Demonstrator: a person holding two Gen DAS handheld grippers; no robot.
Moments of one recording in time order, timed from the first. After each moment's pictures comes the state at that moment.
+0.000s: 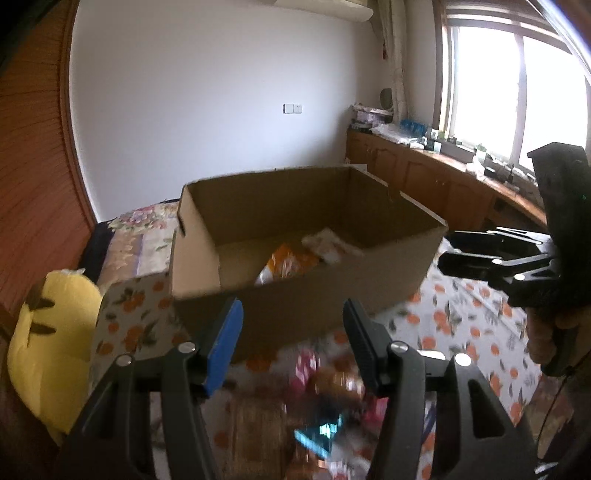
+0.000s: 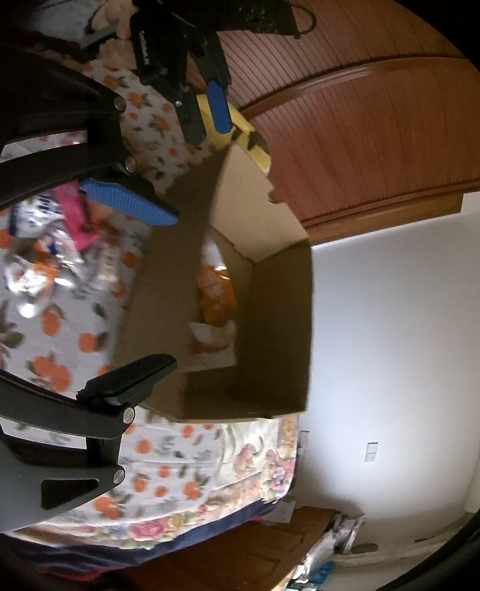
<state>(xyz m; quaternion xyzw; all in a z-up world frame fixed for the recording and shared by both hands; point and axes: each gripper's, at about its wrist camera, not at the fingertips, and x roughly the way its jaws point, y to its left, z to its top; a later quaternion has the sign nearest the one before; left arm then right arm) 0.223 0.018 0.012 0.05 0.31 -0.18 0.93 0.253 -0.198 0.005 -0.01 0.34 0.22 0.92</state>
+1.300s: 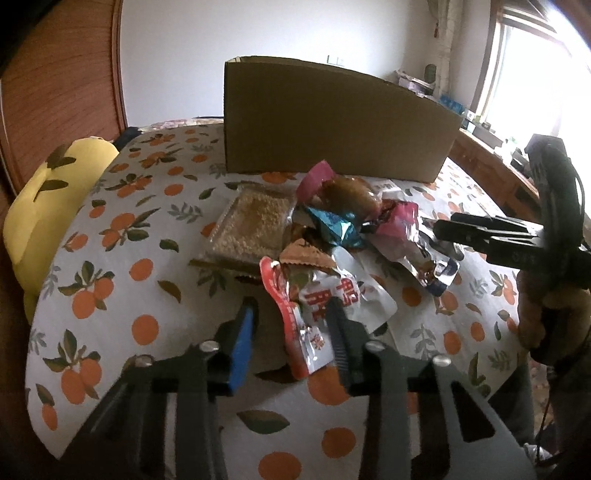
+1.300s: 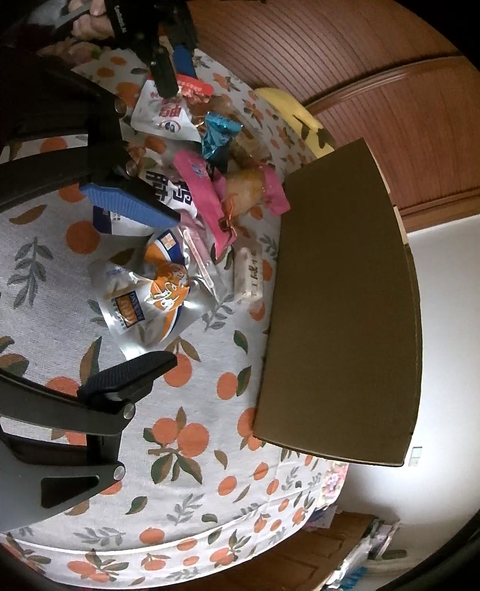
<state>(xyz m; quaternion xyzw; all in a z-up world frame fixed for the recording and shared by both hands) 0.126 0.049 -0.098 -0.02 0.41 -0.12 0.91 0.205 -0.184 -0.099 -0.03 0.41 0.22 0.89</state>
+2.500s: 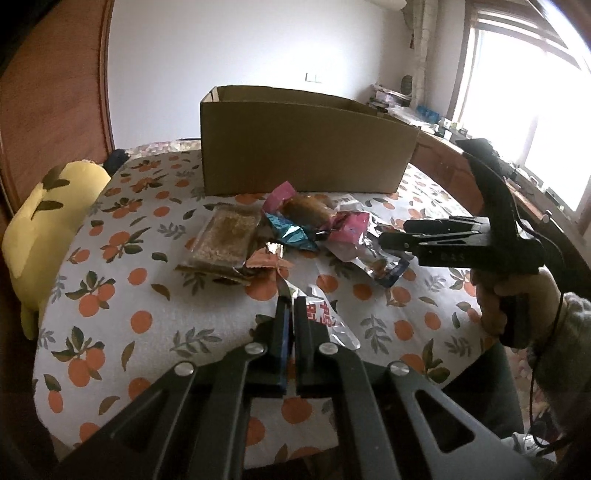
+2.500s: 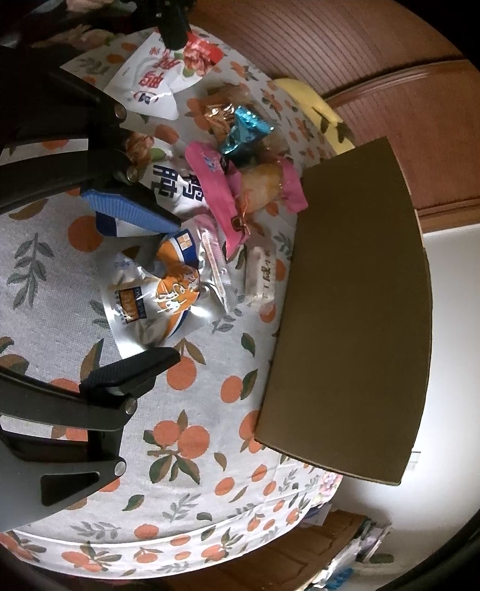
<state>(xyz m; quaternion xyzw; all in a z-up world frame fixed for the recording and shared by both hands) 0.089 0.039 -0.070 -0.01 0.37 -0.15 0.92 0.207 -0.171 -0.104 -0.07 0.43 0.20 0.88</state>
